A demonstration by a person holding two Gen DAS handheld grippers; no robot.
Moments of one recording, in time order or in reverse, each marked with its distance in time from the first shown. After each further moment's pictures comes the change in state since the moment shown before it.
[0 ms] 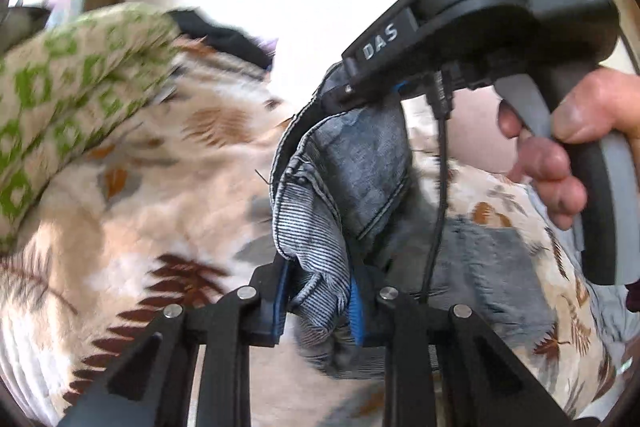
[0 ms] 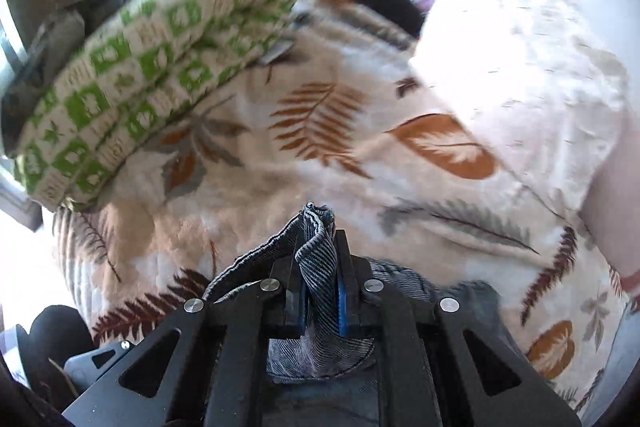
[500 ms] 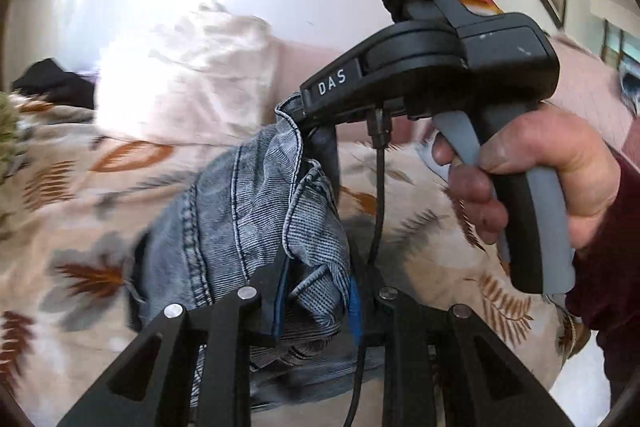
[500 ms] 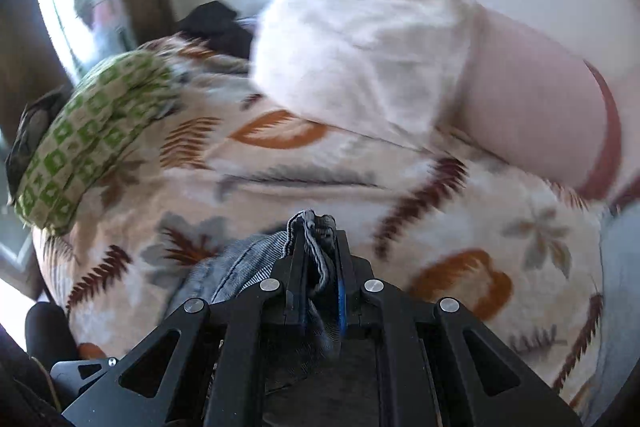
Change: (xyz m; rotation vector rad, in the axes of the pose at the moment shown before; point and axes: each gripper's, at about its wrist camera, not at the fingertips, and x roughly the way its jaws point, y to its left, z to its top) left arm 0.044 -0.187 0.015 0.231 0.066 -0.291; right arm -0.084 -0.194 -0.119 0.288 -0.141 -0.071
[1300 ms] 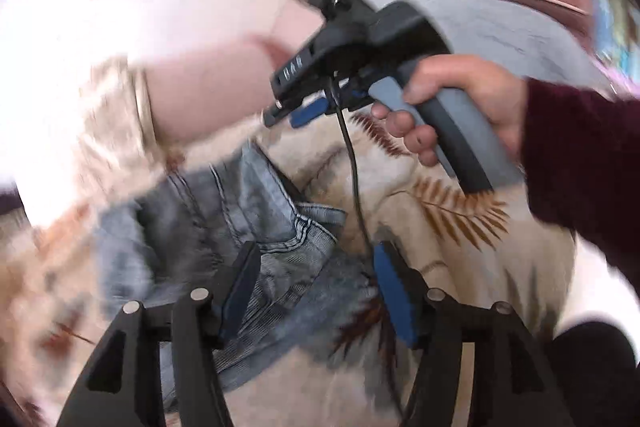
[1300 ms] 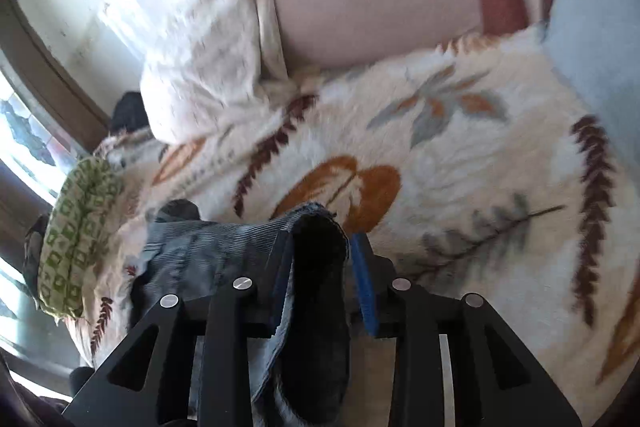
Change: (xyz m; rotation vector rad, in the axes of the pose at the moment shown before) left arm -0.006 -0.095 -0.050 0.511 0.019 -0.113; right arm -0.029 -0.180 -0.117 0.476 -0.088 0.051
